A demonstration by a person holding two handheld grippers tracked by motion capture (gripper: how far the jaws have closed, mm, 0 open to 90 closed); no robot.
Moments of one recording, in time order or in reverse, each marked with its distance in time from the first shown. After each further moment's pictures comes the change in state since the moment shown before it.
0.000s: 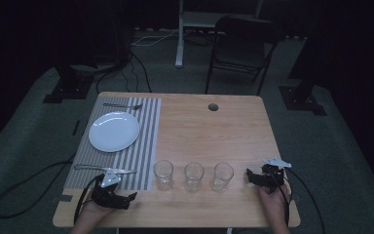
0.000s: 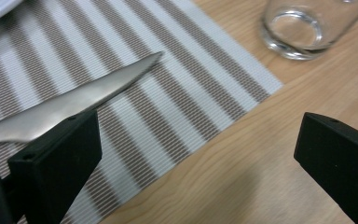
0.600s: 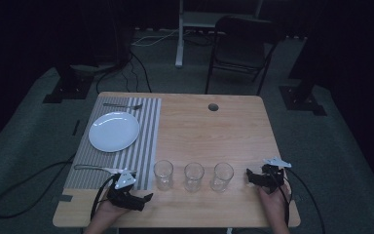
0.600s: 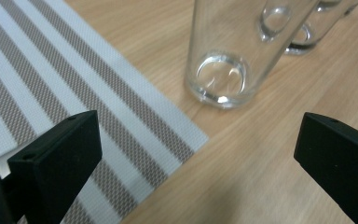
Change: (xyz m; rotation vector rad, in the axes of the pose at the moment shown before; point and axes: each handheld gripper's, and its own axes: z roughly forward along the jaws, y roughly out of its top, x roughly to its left) left arm -0.035 0.024 0.018 -0.082 -0.112 0.060; right arm 0.000 0.000 0.000 0.000 0.000 0.000
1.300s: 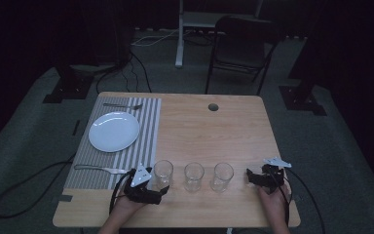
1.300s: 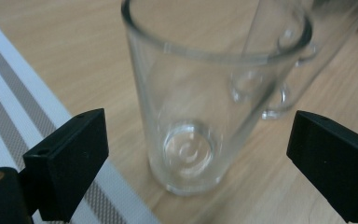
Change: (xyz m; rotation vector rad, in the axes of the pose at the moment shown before) left arm -0.025 0.031 0.025 -0.147 0.023 0.046; right arm 0.000 0.000 0.000 0.001 0.000 0.002
